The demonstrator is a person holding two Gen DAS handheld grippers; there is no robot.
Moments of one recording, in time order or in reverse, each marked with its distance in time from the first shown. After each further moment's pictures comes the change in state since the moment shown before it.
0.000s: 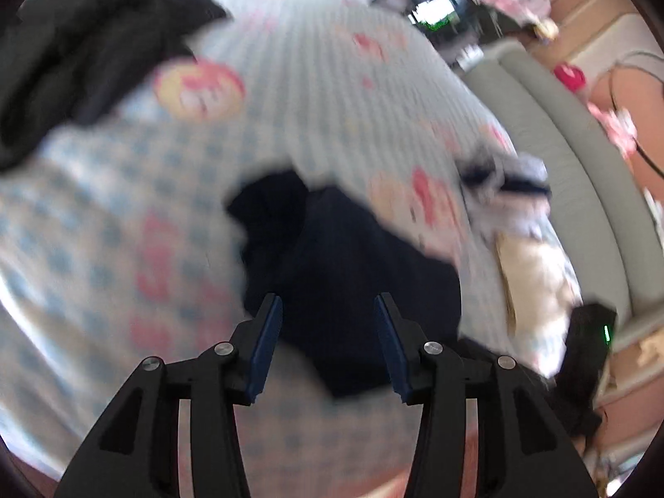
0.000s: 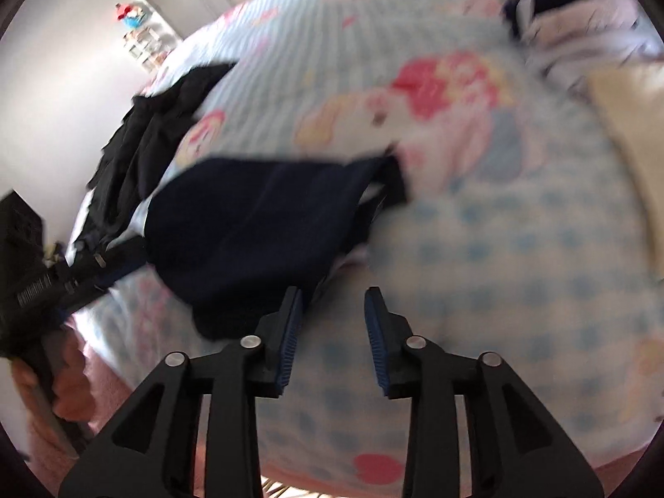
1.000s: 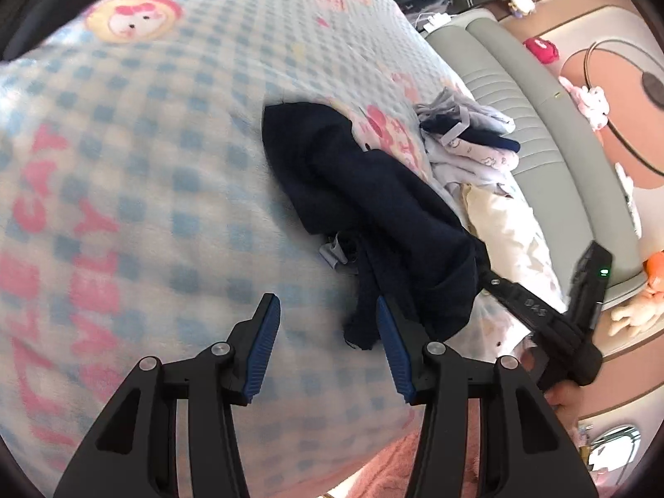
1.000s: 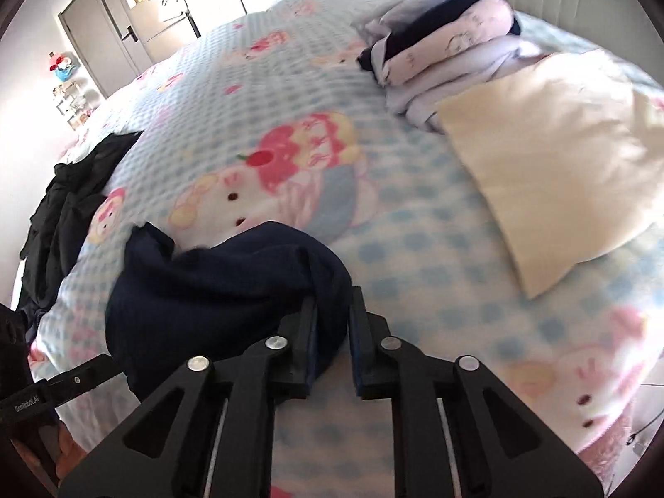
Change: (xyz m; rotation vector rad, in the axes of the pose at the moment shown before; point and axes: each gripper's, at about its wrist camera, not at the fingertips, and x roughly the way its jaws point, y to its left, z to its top) left arm 0.043 -0.022 -0.012 0.006 0.053 -0.125; right arm -0.072 -0.060 -0.005 0.133 -0.248 -0.351
